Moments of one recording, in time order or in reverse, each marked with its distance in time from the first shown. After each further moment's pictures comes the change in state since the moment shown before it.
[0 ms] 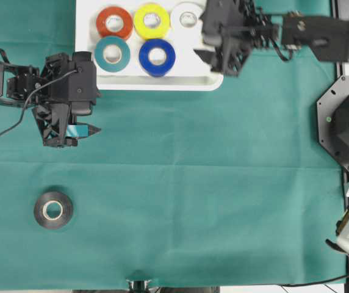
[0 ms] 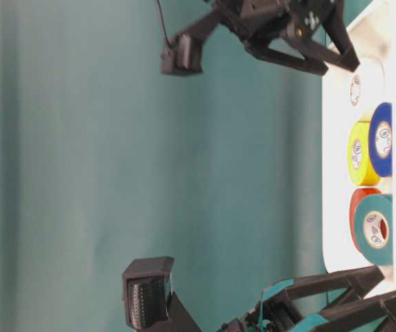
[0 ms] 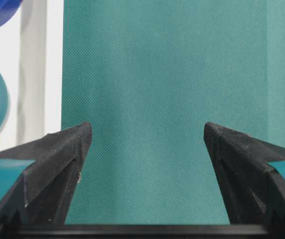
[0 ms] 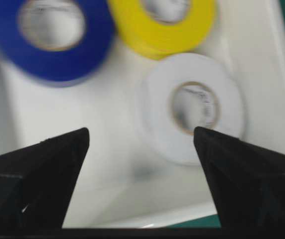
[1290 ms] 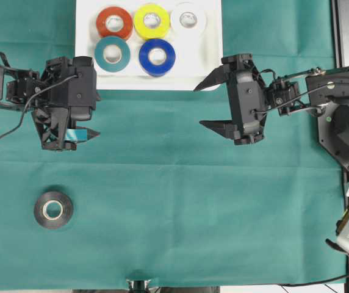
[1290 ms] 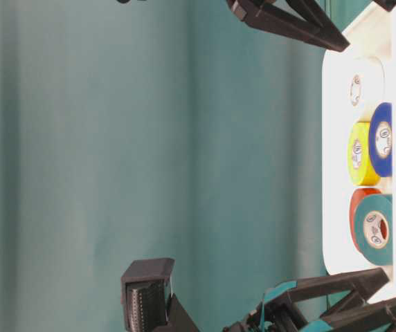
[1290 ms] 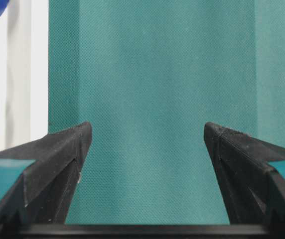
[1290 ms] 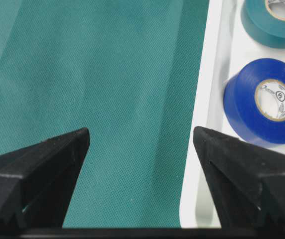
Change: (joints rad) left arm -0.021 -0.002 0.000 0.000 0.006 0.000; right arm 0.336 -0.149 0.137 0.000 -0.106 0.005
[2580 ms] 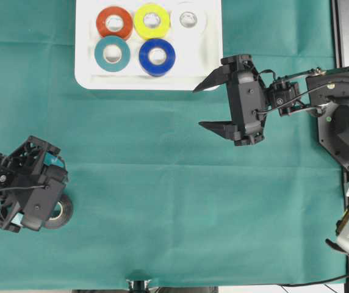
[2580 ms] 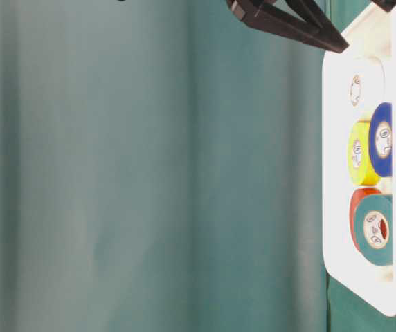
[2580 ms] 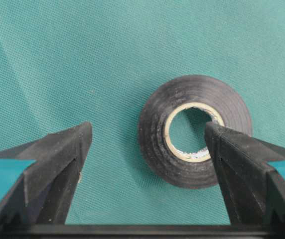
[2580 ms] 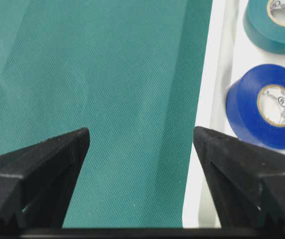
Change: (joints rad) left arm -0.423 -0.021 0.054 0.000 0.094 -0.008; right arm 0.002 0.000 0.003 0.002 -0.026 0.000
